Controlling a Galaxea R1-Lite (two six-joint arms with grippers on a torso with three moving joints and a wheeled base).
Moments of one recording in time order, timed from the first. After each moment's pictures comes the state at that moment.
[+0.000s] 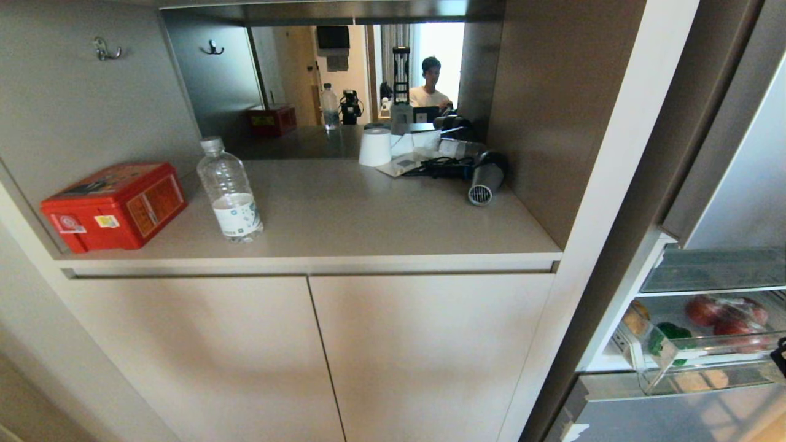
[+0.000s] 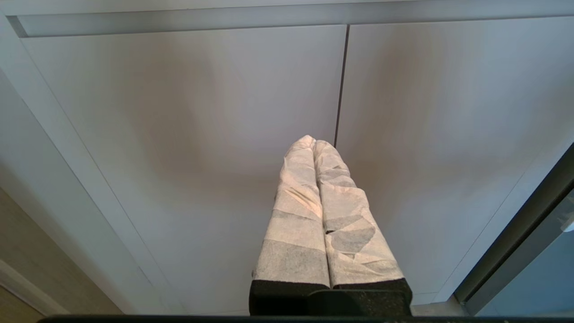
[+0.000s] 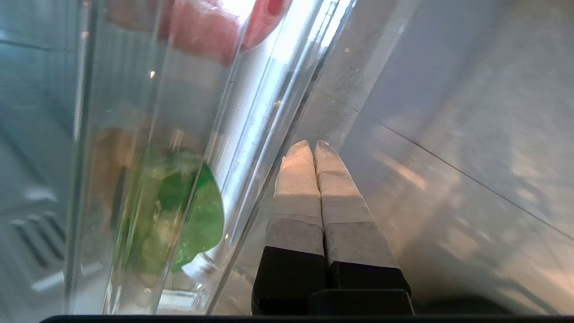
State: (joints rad) left arm 0.00 0.00 0.00 -0.02 0.00 0.00; right arm -0.86 2.34 -1.08 -0.41 0.38 0.50
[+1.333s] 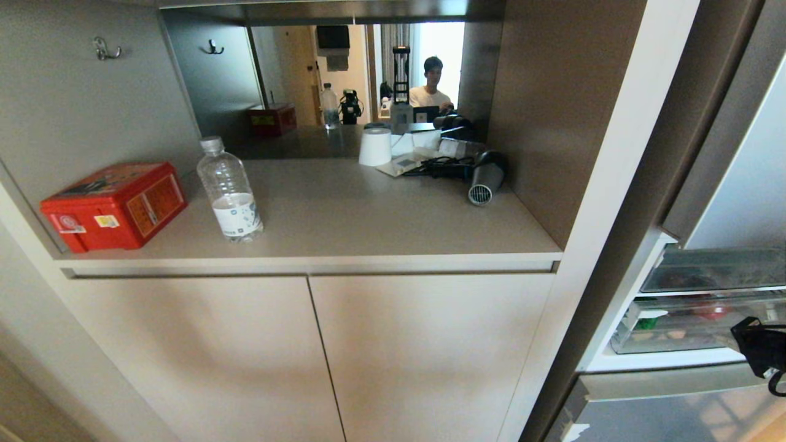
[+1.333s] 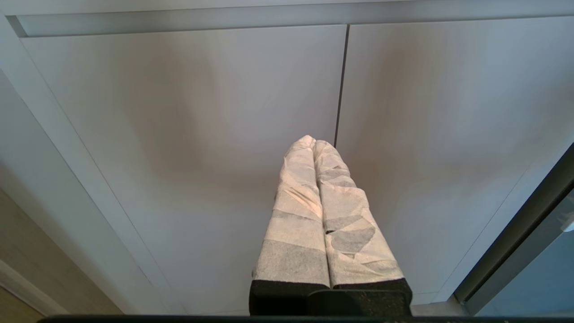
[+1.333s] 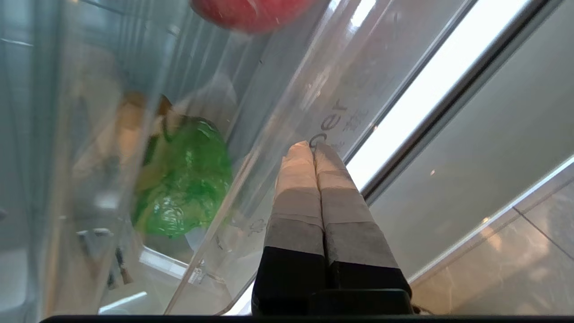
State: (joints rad) left arm 0.00 0.00 0.00 -0.02 0.00 0.00; right arm -0.78 2.55 -1.32 -0.55 0.55 0.58
